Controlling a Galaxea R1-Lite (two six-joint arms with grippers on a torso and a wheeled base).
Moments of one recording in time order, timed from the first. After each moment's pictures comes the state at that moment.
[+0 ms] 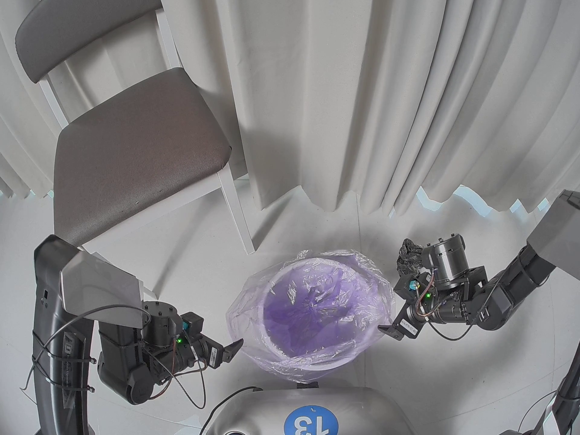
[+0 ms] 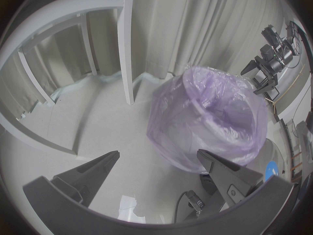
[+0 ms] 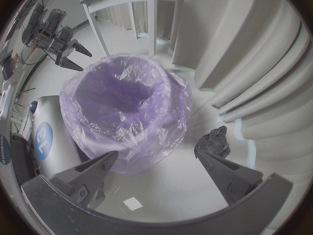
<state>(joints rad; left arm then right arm) -0.34 2.44 -0.33 -1.53 -0.13 0.12 0.43 2.08 -0.76 -0.52 -0.04 -0.55</state>
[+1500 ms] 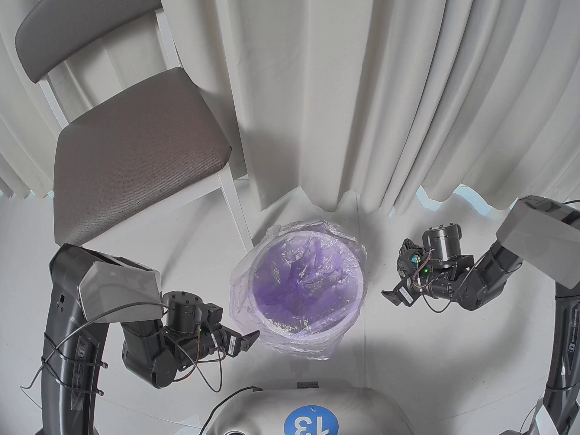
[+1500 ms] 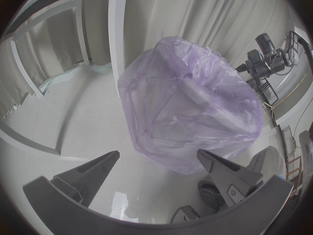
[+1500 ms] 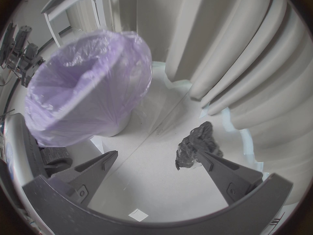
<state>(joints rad) -0.37 2.48 -0.57 -1.35 -0.13 0.07 0.28 2.25 -0.94 -0.66 -0.03 -0.50</state>
